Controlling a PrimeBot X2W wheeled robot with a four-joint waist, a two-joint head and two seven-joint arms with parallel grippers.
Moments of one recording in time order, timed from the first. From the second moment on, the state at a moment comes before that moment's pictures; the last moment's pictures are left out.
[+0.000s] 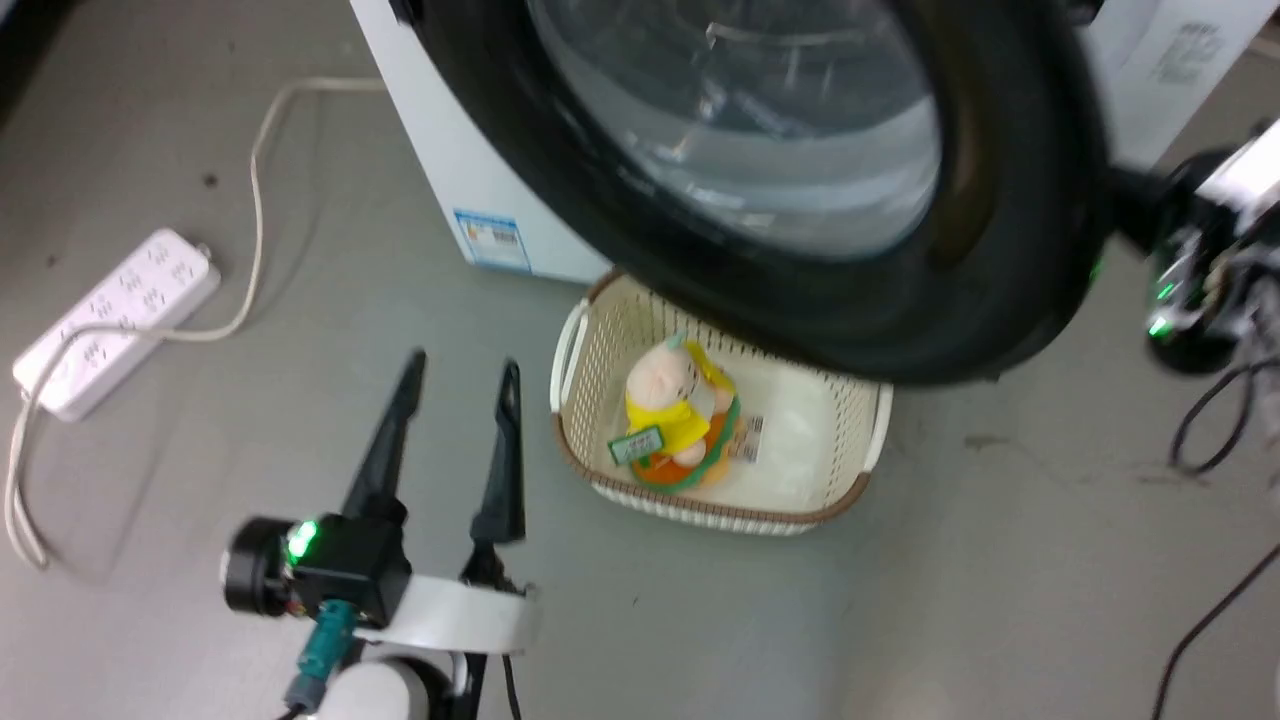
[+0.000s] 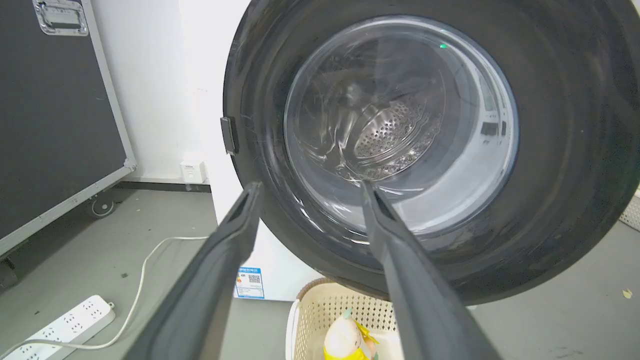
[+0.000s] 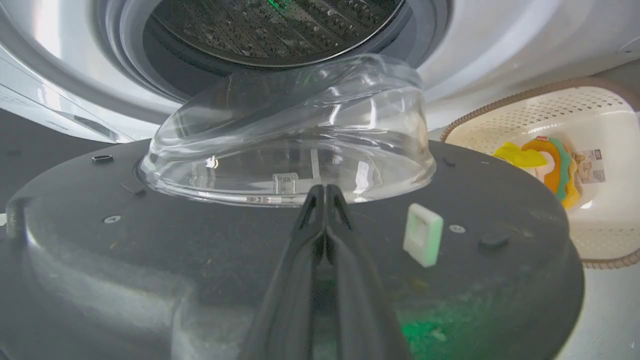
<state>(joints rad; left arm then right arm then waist) -0.15 0.05 -0.17 -0.08 -0.08 0.04 -0.26 -1.13 -0.26 -0.21 1.13 1.23 0.13 0.79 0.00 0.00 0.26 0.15</state>
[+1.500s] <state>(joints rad) 0.01 0.05 -0.23 0.08 -0.10 0.01 -0.26 -0.46 -0.06 0.17 0.63 1.57 0.13 0.80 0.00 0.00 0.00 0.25</state>
